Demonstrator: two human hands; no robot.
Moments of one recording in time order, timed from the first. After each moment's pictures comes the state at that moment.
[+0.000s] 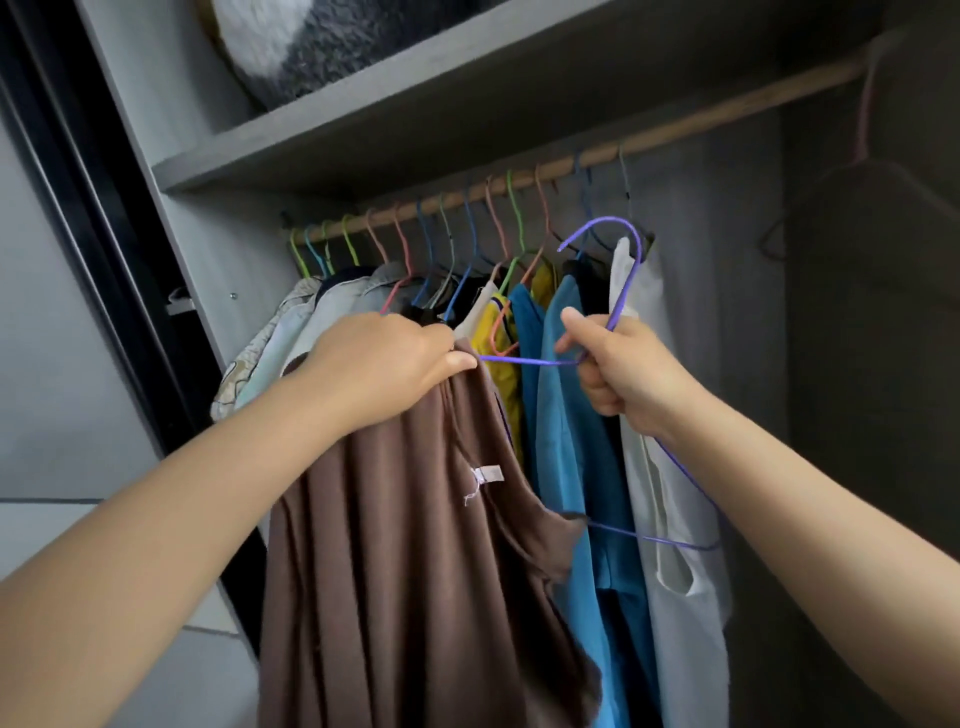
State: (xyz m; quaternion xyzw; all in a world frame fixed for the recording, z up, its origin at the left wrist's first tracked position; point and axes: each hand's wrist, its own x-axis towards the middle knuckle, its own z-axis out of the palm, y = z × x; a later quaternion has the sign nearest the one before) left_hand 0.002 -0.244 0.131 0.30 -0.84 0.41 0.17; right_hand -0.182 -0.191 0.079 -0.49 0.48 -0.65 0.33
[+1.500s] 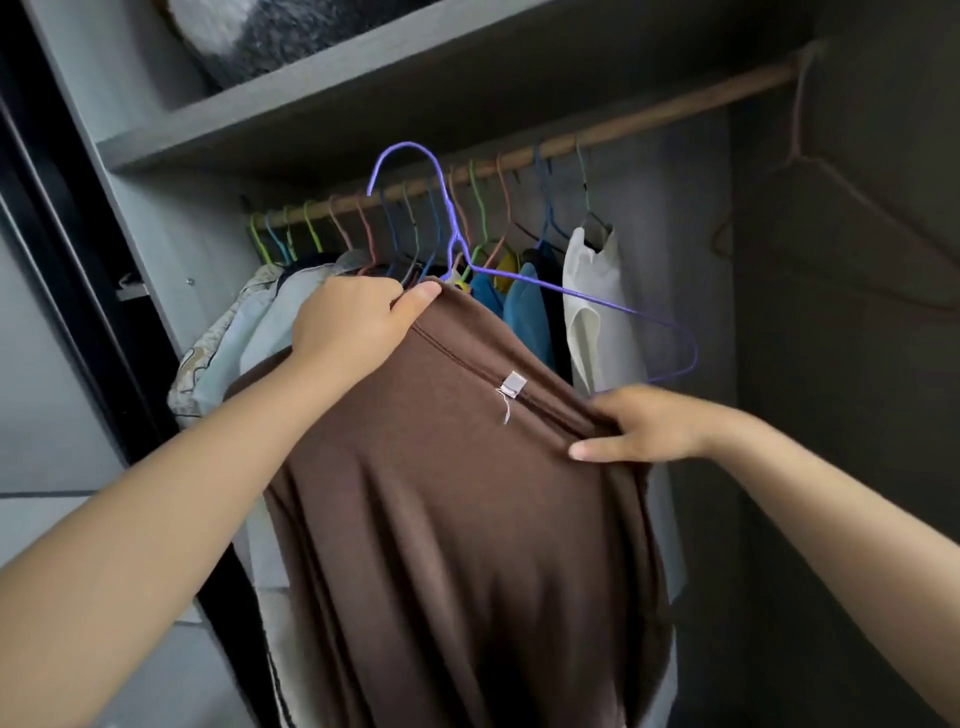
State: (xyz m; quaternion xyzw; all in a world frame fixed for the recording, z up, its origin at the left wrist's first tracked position) left_hand -0.017 -0.260 0.127 0.38 -0.82 0.20 0.38; right_hand -0.237 -0.152 0.034 -0.74 0.60 -0.26 0.14
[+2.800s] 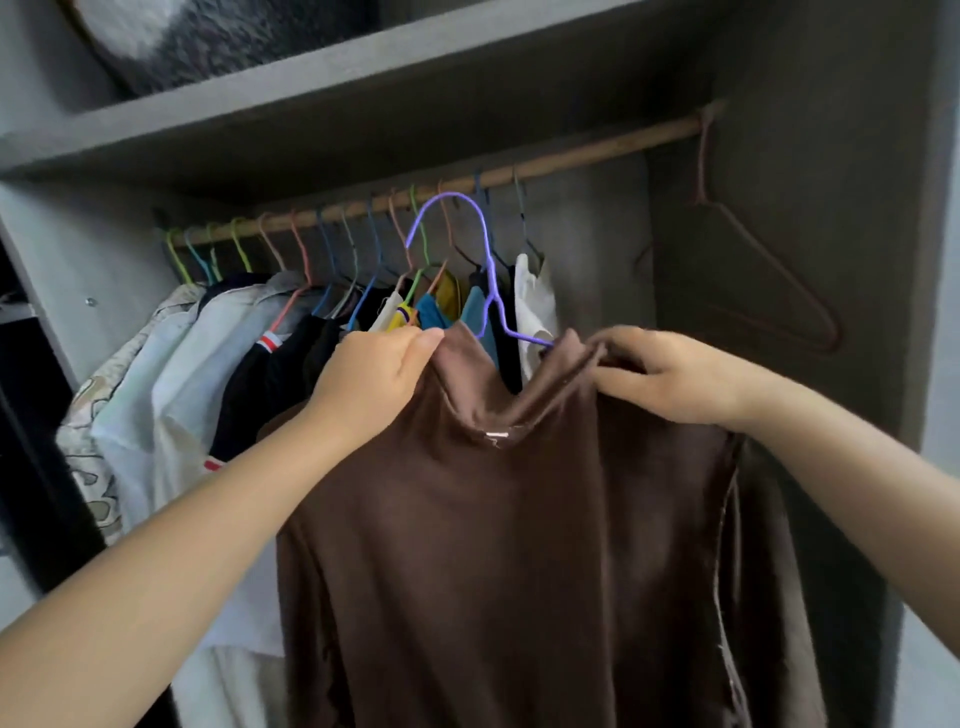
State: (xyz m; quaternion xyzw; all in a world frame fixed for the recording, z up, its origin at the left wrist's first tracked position) left_hand -0.049 -0.260 0.093 0.15 -0.88 0.09 0.45; right_hand -0.248 -0.098 0.080 -0.64 0.69 -0.33 -0.04
